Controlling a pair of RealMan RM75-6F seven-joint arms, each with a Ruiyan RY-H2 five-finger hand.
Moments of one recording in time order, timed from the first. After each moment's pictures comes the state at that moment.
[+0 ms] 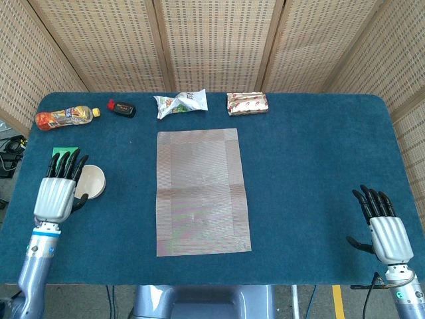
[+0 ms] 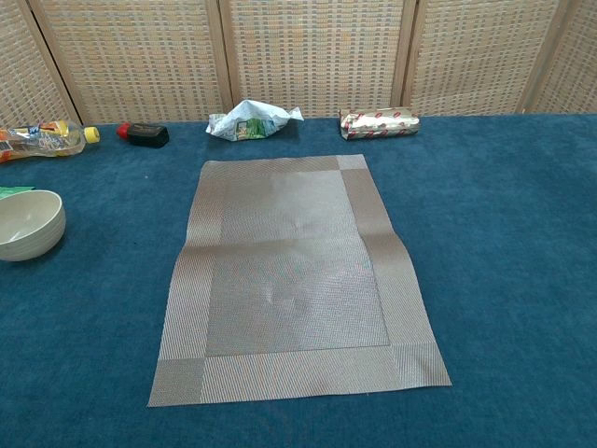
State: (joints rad) left arm -0.36 -1.35 -0.06 -1.56 1.35 1.47 0.40; right arm 0.12 -1.19 0.05 -1.49 -1.56 1.47 0.10
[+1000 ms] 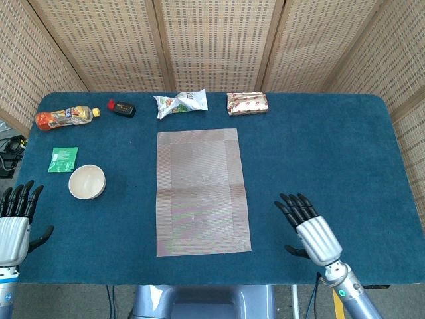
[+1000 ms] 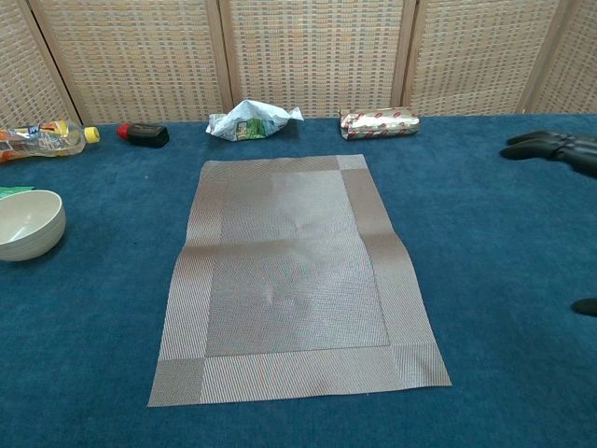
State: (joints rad) left arm -0.12 -1.27 0.03 -1.55 1.49 1.67 0.21; right arm 0.26 -1.33 0.01 -1.67 -1.75 1.33 -0.11
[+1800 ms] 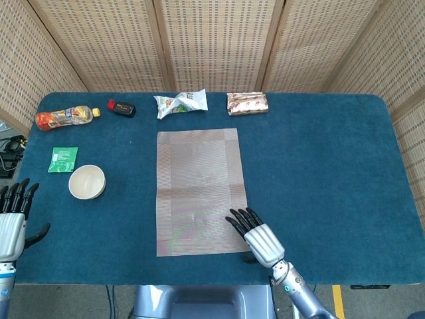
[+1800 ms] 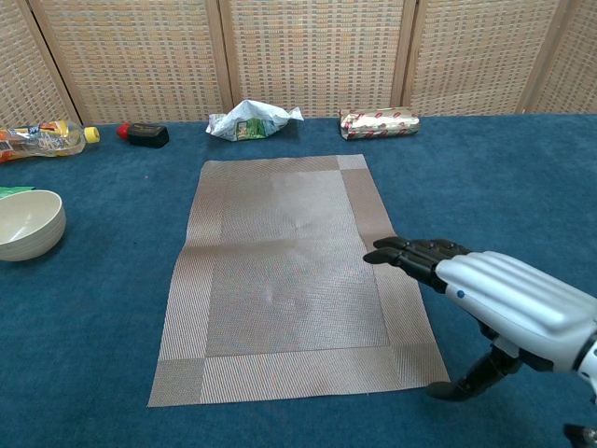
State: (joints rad) left arm -0.10 -1.26 -0.02 -1.53 1.46 1.59 0.18; right arm 0.36 -1.69 0.00 -1.48 -1.63 1.16 -0.20
